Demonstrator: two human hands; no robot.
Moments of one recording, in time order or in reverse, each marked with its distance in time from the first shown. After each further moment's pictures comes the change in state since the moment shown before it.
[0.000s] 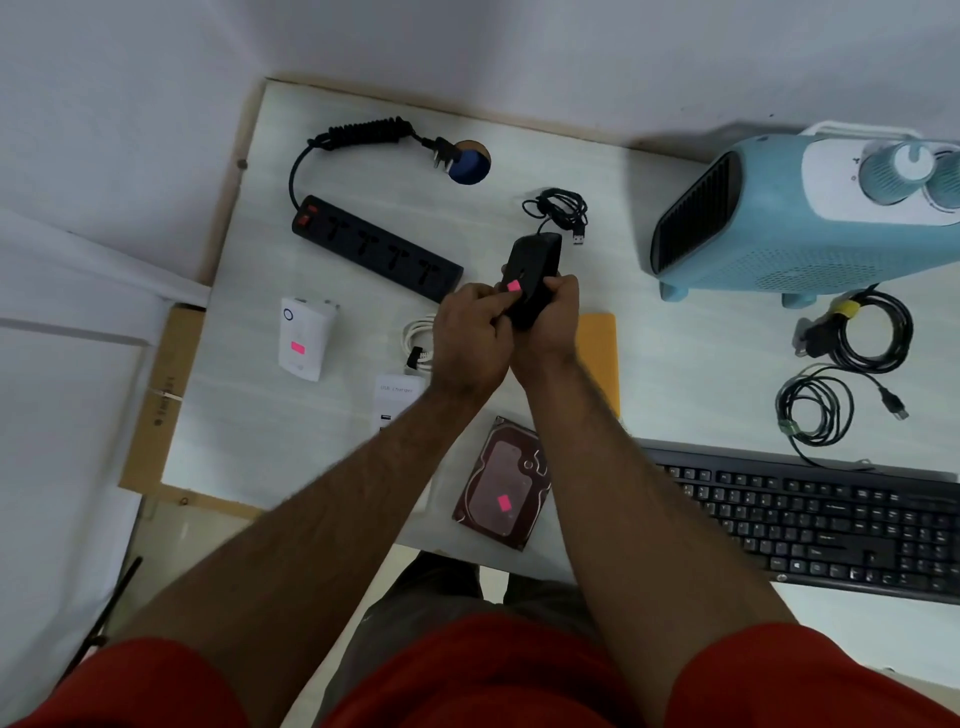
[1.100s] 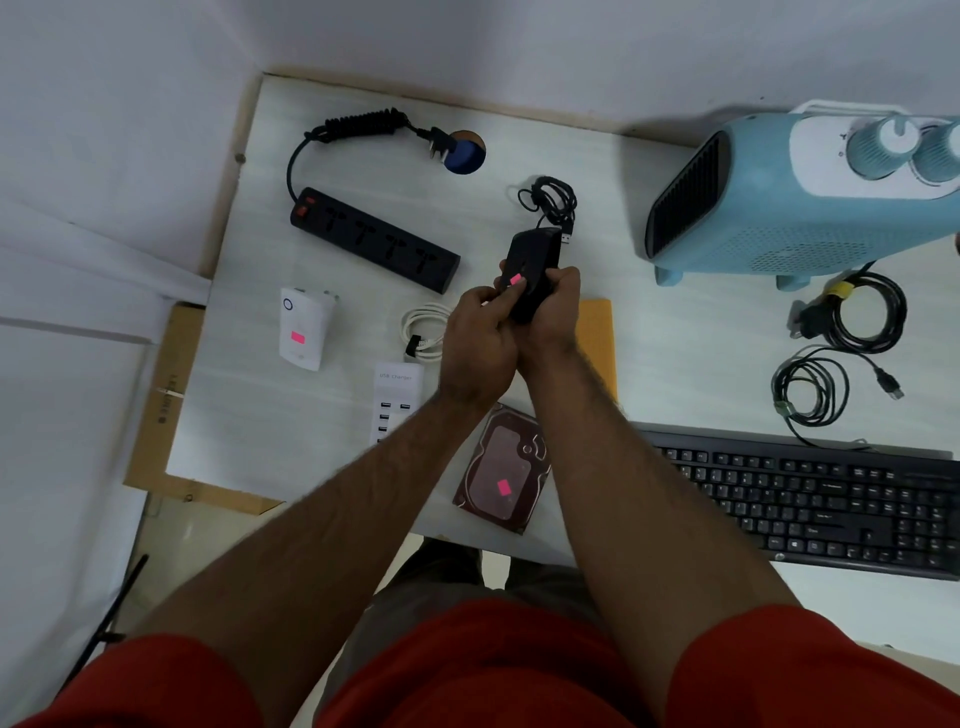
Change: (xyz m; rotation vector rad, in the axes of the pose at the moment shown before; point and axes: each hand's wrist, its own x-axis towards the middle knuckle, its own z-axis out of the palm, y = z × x) left_hand -0.026 0.015 0.002 -0.147 -0.082 -0.070; right_hand -0.018 -0.005 0.002 0.035 0.084 -0.017
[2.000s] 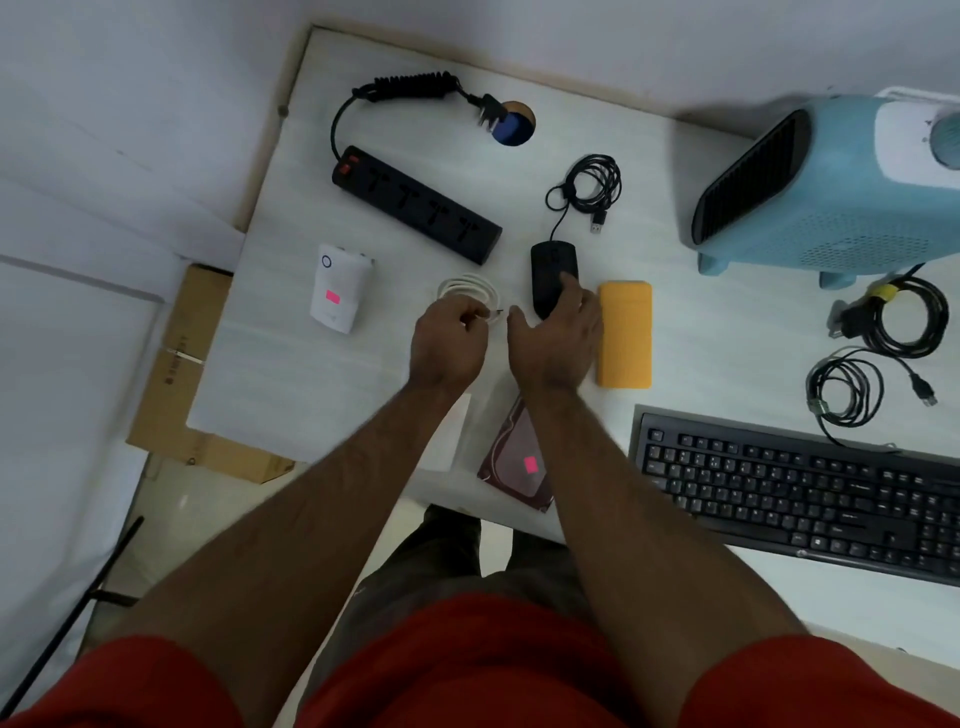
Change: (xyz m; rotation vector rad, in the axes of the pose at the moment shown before) left_hand -0.029 -0.067 -0.042 0.005 0.075 -0.218; right_hand -0.042 0.066 -0.023 -1.559 0.467 -0.732
